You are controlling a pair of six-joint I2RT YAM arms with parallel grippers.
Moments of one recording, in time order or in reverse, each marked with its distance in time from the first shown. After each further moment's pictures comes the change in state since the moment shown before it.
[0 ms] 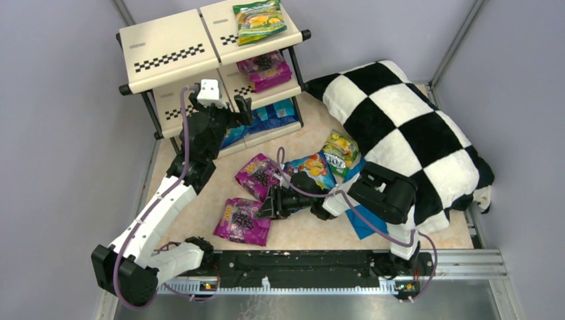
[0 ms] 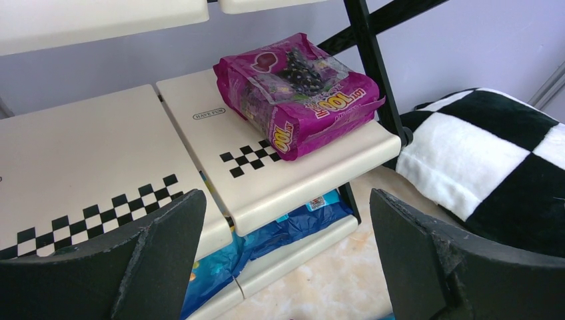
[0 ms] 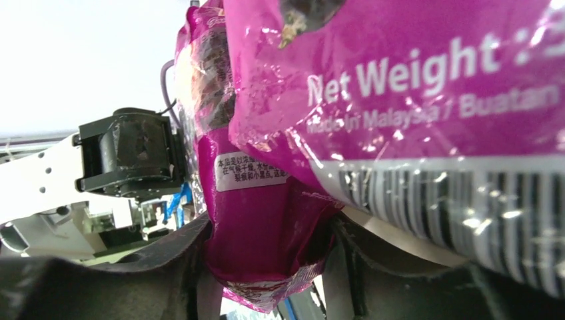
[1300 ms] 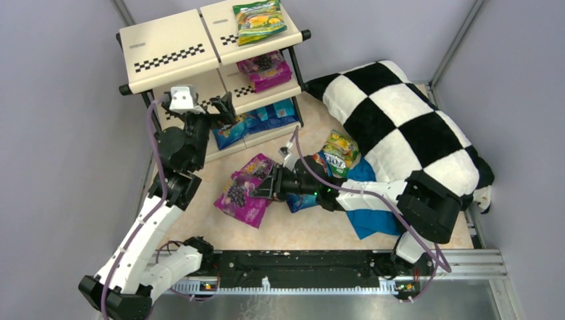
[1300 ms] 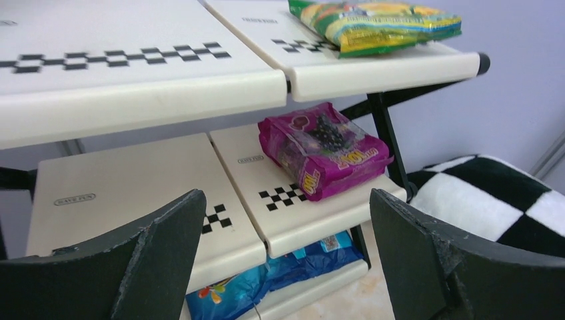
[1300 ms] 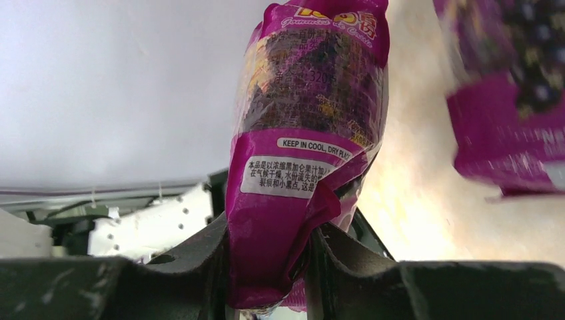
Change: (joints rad) left arm 0.002 -0.162 0.002 -0.004 -0.087 0.032; right arm 0.018 -0.336 0.049 -0.266 0.188 0.095
